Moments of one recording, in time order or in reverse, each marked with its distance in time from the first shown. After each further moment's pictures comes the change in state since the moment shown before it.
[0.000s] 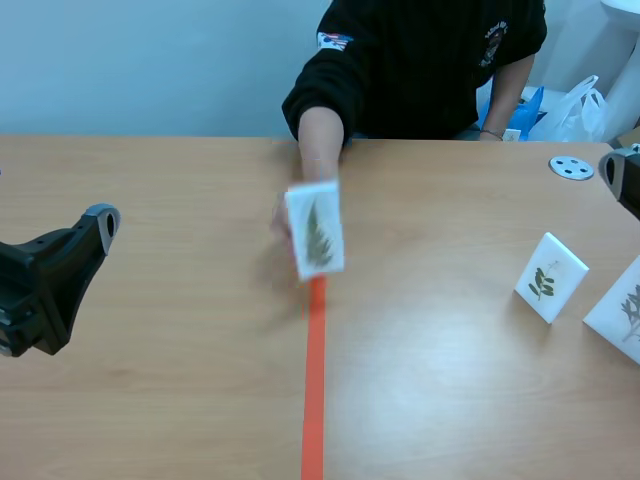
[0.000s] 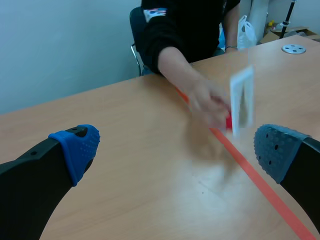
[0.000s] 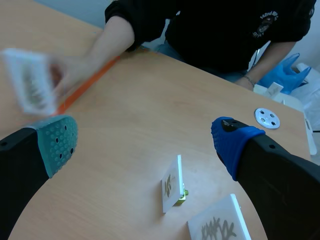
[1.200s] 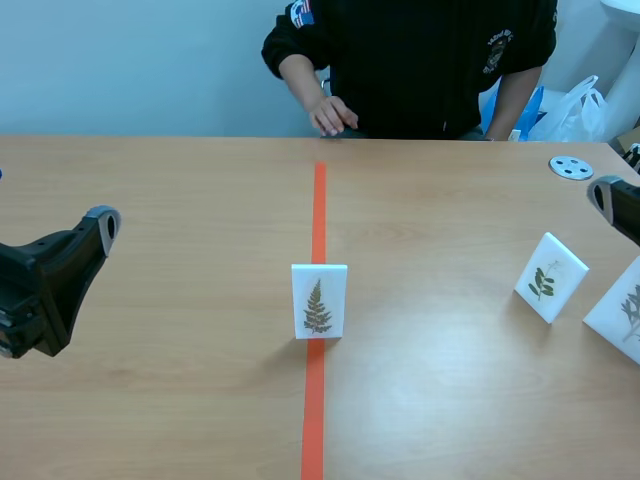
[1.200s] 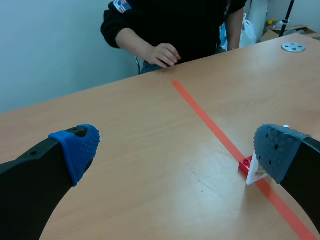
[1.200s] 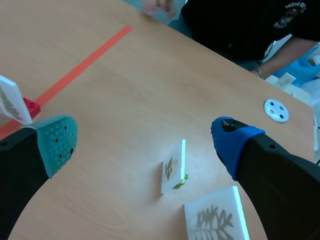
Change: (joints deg) left arm 0.0 0.0 0.0 0.0 0.0 -0.1 0.3; right arm 2.7 2.9 -0.6 0.0 -0.7 4.5 -8.0
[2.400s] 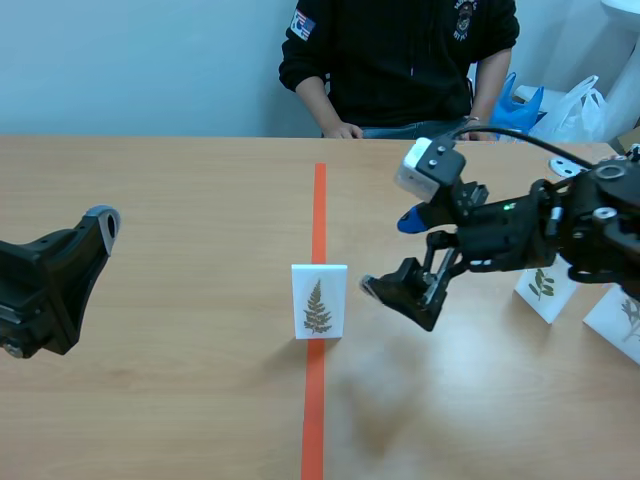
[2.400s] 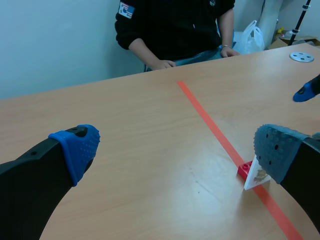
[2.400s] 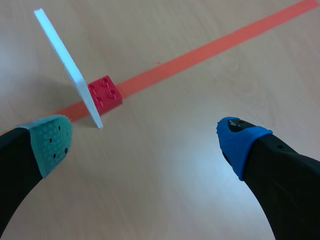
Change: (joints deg) left arm 0.0 4.8 0.0 0.0 0.0 0.0 0.9; right arm 49.5 -5.5 -58.7 -45.7 -14.1 7.9 6.2
